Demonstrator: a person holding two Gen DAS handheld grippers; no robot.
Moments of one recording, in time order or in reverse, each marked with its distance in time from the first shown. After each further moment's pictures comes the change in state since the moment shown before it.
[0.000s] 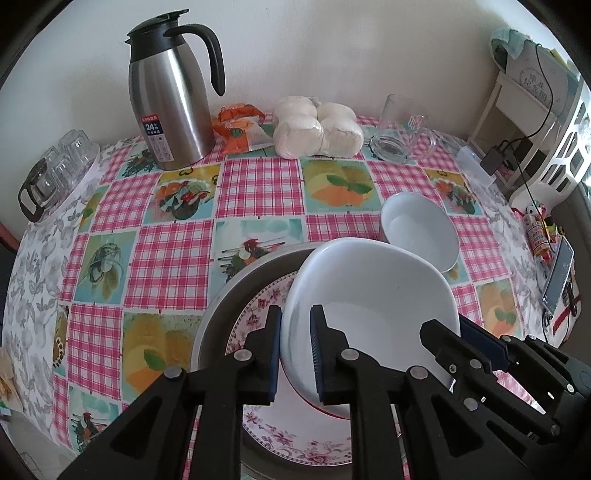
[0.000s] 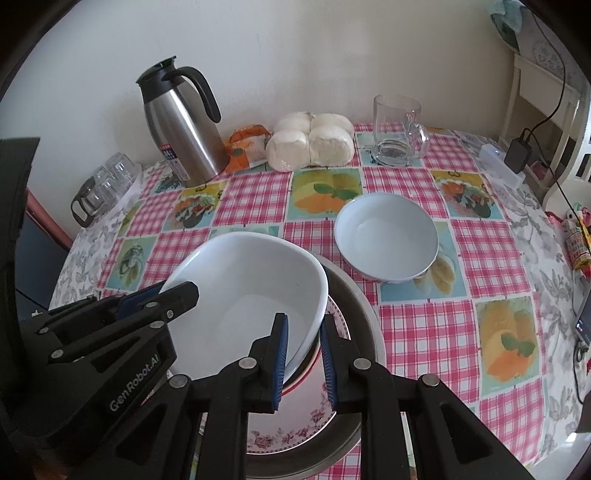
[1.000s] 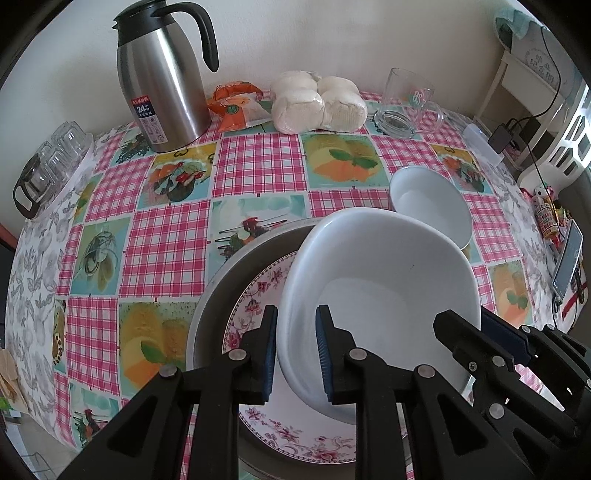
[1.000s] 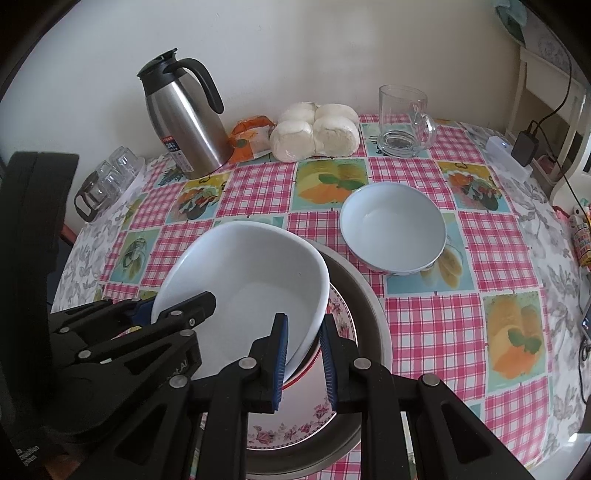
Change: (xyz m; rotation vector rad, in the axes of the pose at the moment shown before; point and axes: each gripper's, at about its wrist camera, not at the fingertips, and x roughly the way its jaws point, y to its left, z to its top) left arm 0.018 -0.001 -0.004 0.030 0.079 0.018; right arm 0.003 0.000 0.001 -0.002 0.025 0.018
